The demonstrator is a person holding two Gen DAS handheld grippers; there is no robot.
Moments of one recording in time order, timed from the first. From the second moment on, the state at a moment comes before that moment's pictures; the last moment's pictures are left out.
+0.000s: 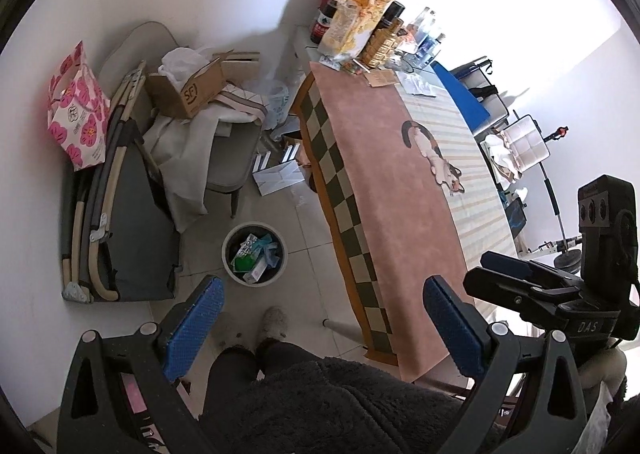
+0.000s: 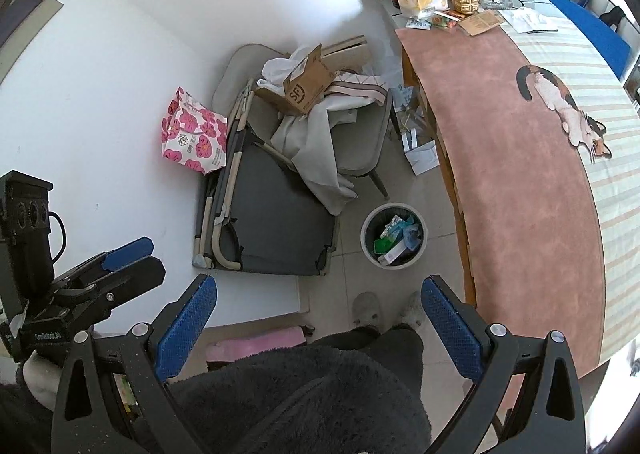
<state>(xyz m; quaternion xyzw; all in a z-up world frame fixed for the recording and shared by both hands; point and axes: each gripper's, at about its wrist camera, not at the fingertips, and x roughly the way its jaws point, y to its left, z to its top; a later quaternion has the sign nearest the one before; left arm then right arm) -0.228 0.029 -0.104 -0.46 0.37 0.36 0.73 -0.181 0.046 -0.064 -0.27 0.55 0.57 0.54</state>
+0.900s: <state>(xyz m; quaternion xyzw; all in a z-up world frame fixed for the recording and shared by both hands) -0.236 0.026 -0.104 -0.46 0.37 0.37 0.72 -0.193 0.044 -0.072 -0.27 0.56 0.57 0.53</state>
